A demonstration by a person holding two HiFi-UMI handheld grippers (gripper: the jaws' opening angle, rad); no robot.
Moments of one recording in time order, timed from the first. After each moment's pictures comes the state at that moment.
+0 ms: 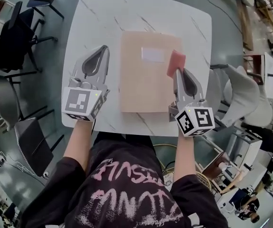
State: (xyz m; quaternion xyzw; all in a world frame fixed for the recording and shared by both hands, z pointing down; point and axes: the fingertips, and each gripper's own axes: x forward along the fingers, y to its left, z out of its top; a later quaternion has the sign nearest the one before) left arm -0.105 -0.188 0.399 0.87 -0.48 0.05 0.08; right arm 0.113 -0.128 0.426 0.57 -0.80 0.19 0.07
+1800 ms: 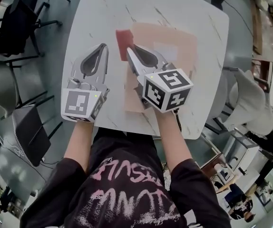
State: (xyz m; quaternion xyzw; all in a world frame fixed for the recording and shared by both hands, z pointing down) left arm -0.134 -0.182 0.440 0.84 -0.52 0.07 0.10; right arm -0.067 -0.184 0.476 0.37 -0.86 0.32 0.11
